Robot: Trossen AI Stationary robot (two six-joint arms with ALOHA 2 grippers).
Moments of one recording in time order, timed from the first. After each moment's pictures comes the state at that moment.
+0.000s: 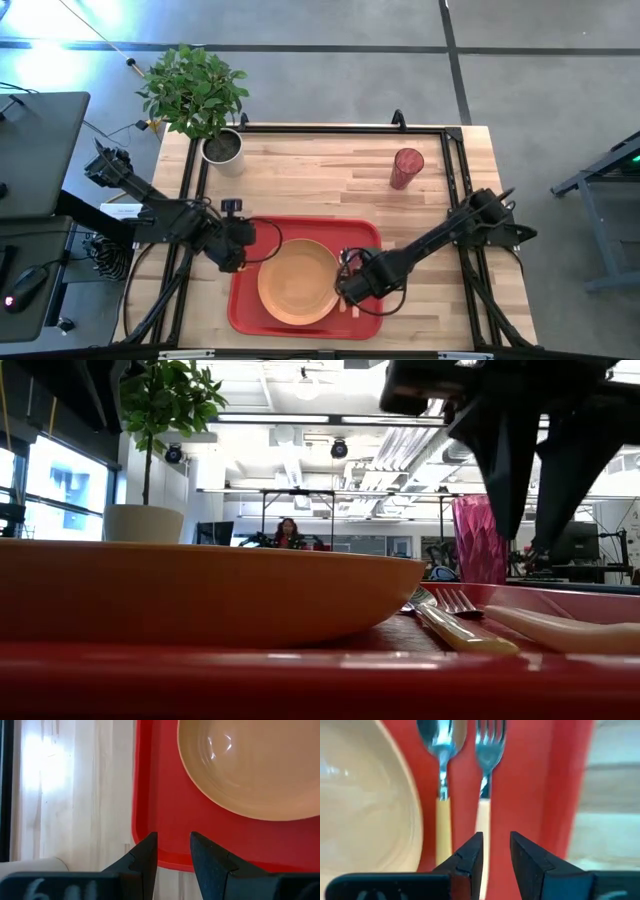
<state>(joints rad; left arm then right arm) -0.57 1.28 1.11 -1.18 -0.46 -0.48 0.52 1.96 1.49 -0.96 0.08 2.08</state>
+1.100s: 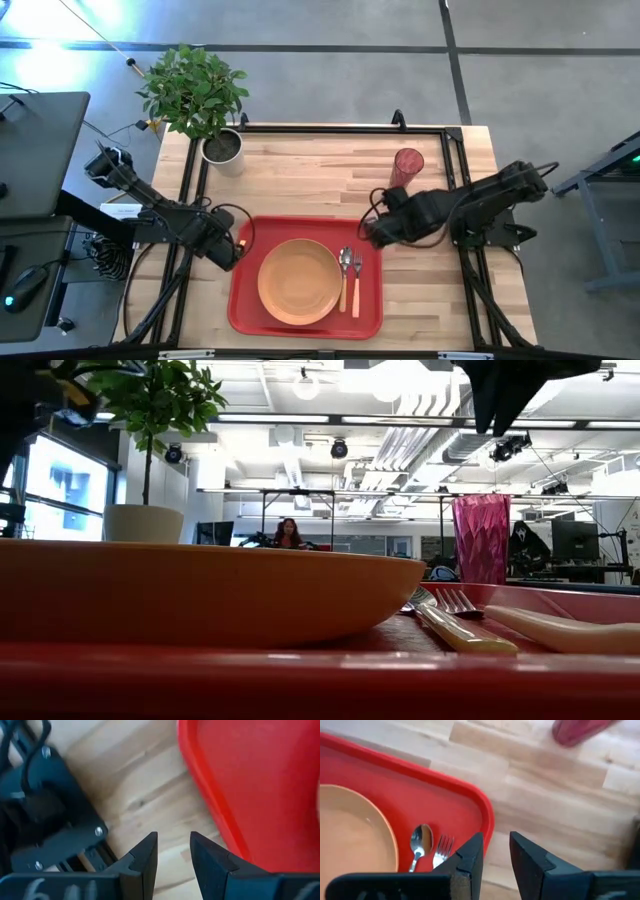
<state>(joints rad) -0.60 1.28 0.91 -1.31 -0.12 -1.62 0.33 1.57 1.49 -1.41 0.35 1.58</state>
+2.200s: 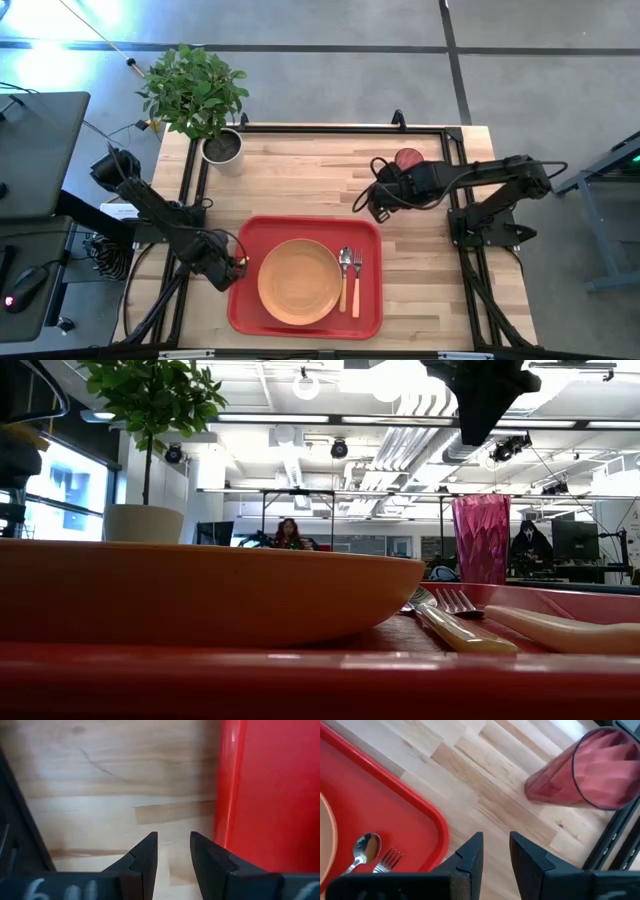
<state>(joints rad) -0.75 1.34 0.68 -0.83 0.02 -2.21 0.11 1.52 1.49 -1.44 0.37 1.02</state>
